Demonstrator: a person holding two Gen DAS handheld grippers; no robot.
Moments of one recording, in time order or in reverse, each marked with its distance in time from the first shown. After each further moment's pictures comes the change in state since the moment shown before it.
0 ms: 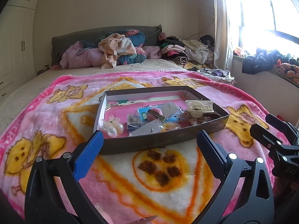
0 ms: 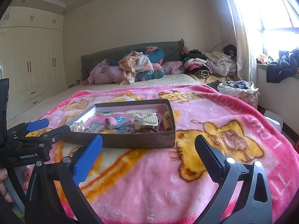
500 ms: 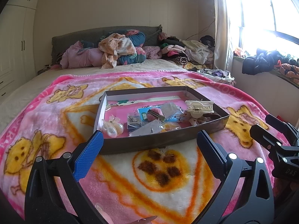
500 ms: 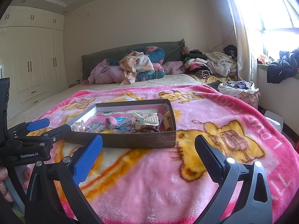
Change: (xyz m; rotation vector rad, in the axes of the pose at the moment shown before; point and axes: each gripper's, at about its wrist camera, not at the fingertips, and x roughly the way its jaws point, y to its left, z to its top) left arm 0.000 -0.001 0.001 0.001 0.000 -0.001; right arm 0.000 0.000 0.000 0.000 0.001 0.000
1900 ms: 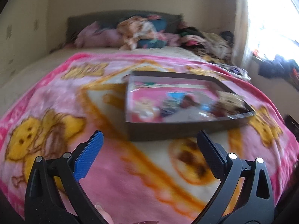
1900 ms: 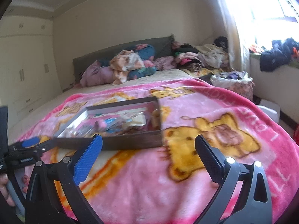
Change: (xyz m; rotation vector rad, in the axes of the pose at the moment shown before) left arm 0.024 0.067 -0.010 -0.160 0.136 0.124; right arm 0.005 -0.043 0.015 0.130 0.036 -0.073
